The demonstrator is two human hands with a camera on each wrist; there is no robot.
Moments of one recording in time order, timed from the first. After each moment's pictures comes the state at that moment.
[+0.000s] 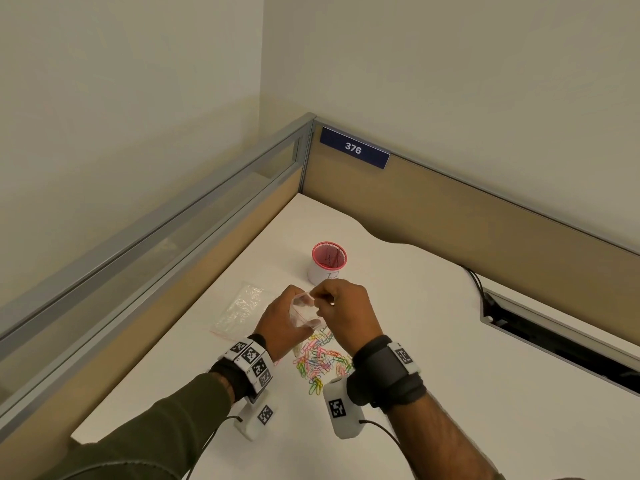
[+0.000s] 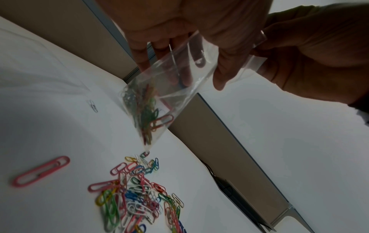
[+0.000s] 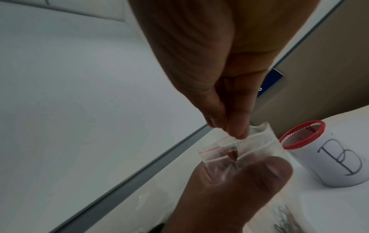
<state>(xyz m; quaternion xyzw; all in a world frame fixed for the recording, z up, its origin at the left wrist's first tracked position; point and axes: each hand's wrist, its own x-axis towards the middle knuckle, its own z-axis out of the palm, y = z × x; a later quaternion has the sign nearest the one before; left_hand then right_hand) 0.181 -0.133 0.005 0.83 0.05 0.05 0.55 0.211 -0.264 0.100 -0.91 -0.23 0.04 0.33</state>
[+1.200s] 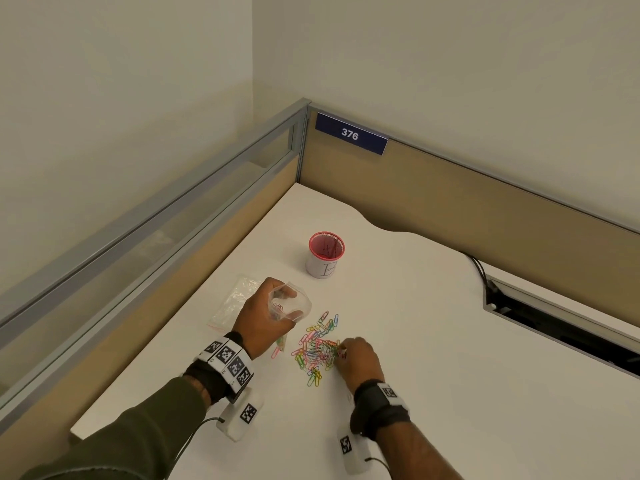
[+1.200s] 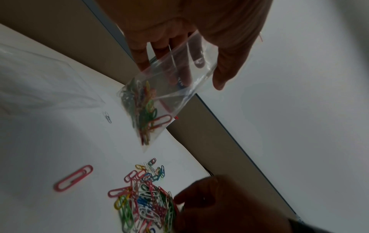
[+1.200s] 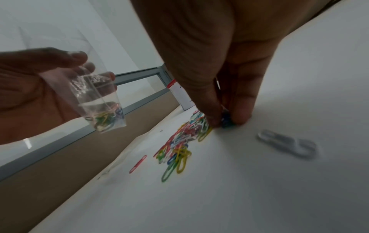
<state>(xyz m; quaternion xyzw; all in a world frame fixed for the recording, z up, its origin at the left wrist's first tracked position) 0.170 -0.113 -0.008 0.79 0.07 0.07 0.61 0.205 -0.333 -0.052 -0.96 -0.05 0.19 0.18</state>
